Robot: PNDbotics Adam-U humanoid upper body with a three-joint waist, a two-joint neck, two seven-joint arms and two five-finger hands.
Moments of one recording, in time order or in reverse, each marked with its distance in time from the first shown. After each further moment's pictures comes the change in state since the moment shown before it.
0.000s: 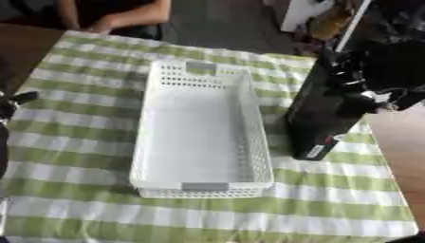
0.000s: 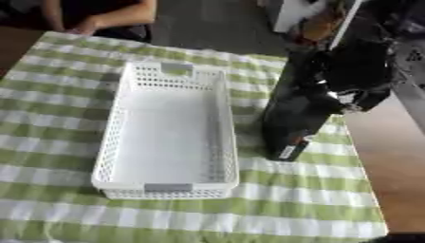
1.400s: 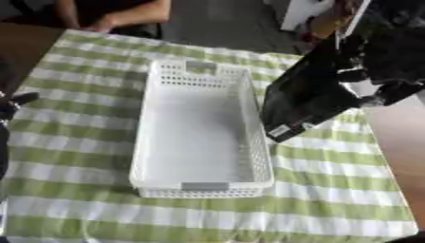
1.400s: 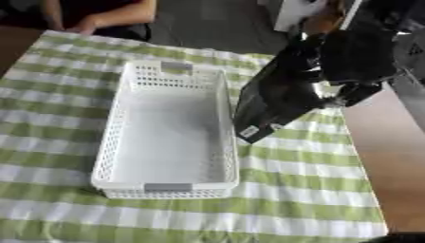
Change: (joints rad) left arm 0.000 0.000 0.000 0.005 0.004 0.000 0.000; right arm 0.001 -0.007 -0.075 -0.061 -0.009 0.045 -0.174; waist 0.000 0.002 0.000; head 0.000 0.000
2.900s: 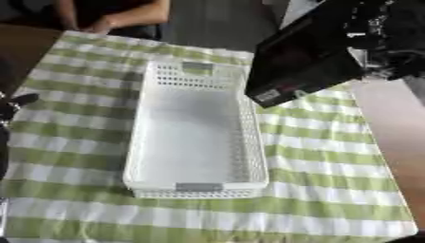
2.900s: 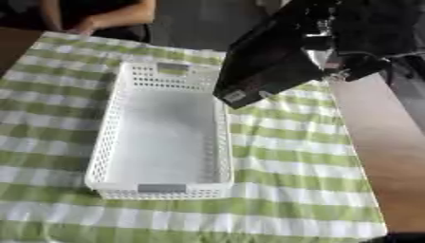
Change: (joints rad) left arm 0.000 0.000 0.000 0.001 0.000 0.000 0.000; right arm -0.029 0.002 -0.069 -0.123 -0.025 0.071 -0.038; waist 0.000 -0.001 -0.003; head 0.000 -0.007
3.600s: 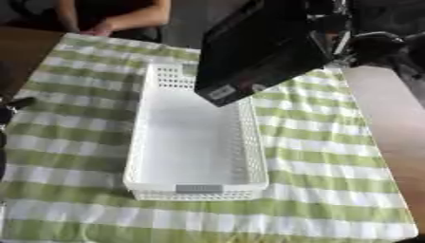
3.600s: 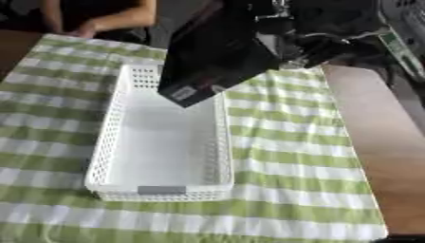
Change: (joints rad) left arm 0.000 0.000 -0.001 0.005 0.003 0.003 -0.004; right arm -0.127 0.153 0.050 -0.006 -0.080 -0.051 0.050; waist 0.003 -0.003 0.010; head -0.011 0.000
